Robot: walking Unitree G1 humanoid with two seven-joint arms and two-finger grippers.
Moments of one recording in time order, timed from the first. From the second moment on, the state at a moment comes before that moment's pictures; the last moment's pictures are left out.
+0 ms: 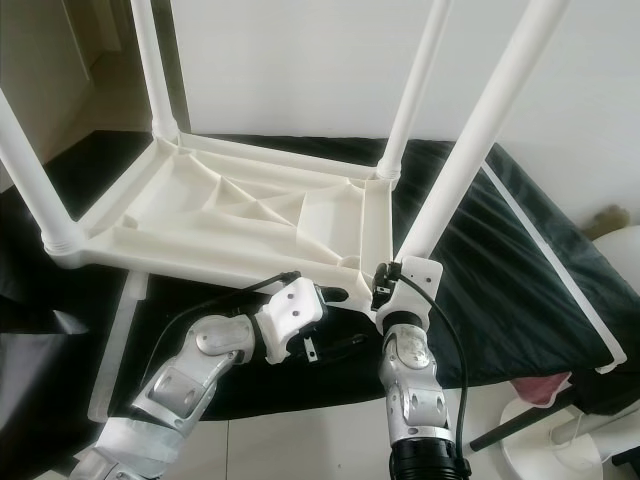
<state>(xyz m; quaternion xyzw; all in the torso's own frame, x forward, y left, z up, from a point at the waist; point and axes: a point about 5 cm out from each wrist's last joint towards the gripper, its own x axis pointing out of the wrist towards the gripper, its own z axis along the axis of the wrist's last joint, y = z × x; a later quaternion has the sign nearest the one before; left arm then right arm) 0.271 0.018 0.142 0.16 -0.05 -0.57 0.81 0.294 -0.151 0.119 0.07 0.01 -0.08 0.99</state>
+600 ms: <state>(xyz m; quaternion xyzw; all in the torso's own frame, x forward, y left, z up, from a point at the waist) 0.269 0.019 0.147 0.15 -0.06 -0.57 0.81 0.283 -0.156 0.110 0.06 0.02 -0.02 1.00</state>
